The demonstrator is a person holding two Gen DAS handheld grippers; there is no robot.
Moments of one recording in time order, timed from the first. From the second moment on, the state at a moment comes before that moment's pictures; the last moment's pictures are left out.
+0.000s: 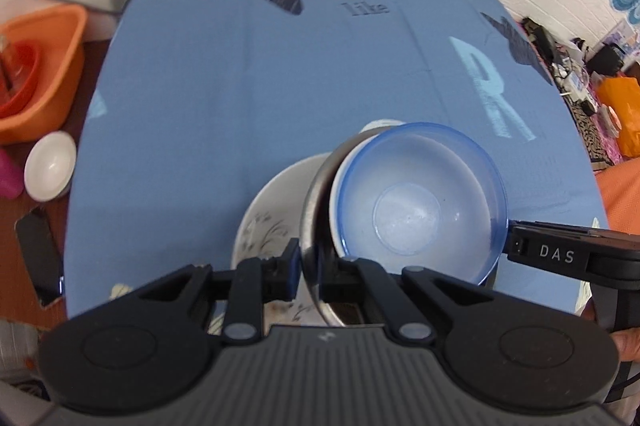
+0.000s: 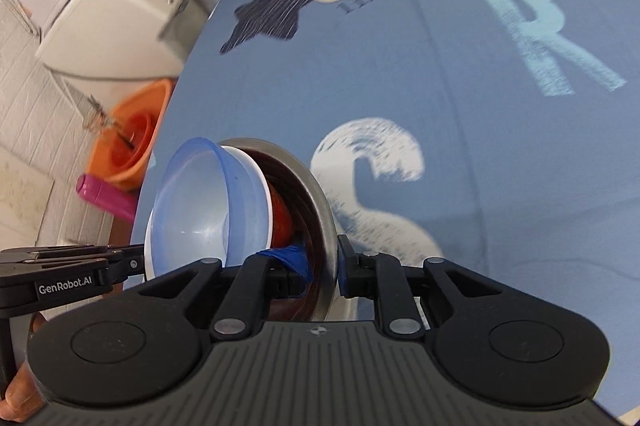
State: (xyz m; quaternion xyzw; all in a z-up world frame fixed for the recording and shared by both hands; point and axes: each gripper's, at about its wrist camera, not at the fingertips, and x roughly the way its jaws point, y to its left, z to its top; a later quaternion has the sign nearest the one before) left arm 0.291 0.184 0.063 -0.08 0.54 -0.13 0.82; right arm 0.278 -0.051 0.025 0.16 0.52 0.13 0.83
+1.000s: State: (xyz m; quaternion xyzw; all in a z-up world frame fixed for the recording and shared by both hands) left arm 0.207 0.198 0.084 -0.10 0.36 0.01 0.93; right arm 0.216 -0.066 0.039 0.10 0.35 0.10 0.92
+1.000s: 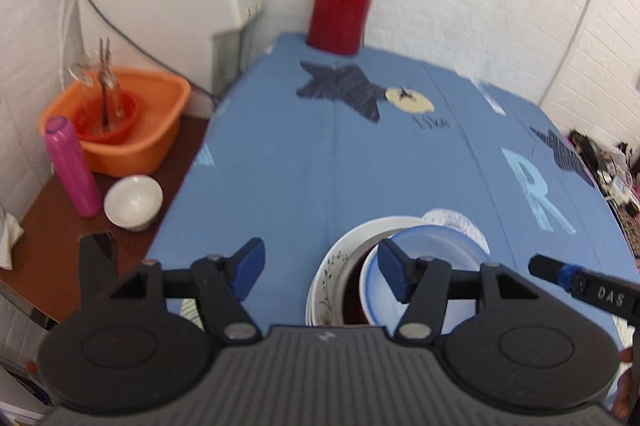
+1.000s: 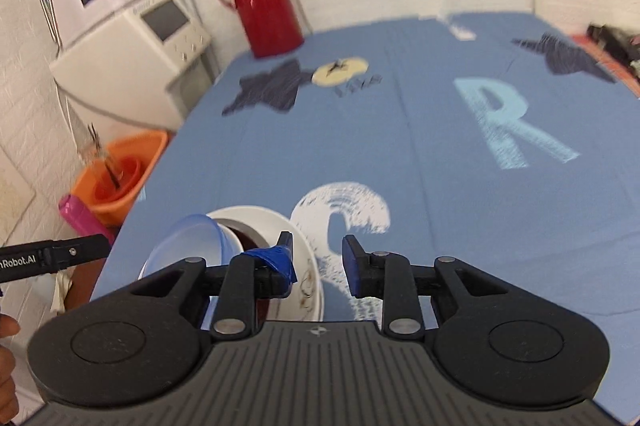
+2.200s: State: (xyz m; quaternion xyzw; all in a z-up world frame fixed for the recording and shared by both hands) left arm -0.013 0.057 0.004 0.02 0.30 0.01 0.95; right arm -0.005 -0.142 -0.040 0.16 0.26 -0.02 0.95
